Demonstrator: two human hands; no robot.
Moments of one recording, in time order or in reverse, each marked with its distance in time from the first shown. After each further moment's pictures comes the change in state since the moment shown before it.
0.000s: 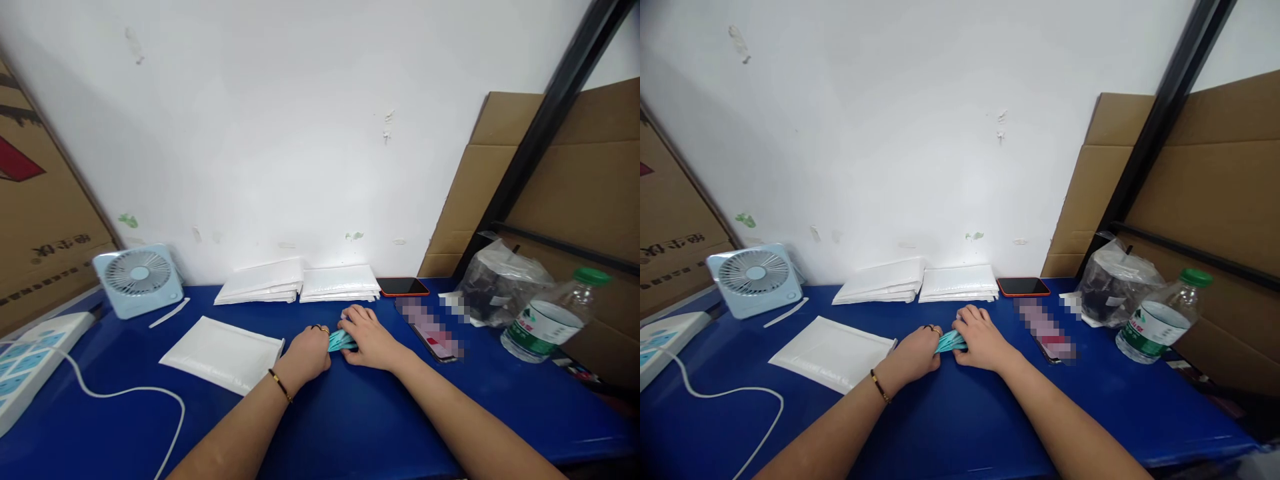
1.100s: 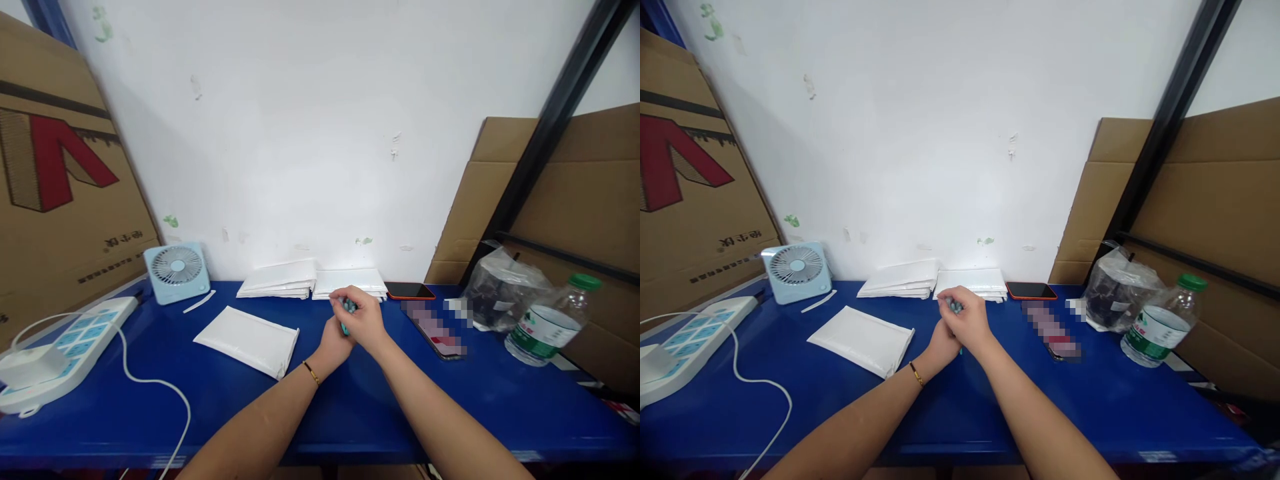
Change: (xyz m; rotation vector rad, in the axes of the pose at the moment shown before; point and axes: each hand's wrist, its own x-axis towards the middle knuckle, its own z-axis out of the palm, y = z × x) left_hand 0.012 0.028 0.019 -1.156 0.613 0.106; right_hand 0.036 -0.070 -0.033 0.642 0.647 0.072
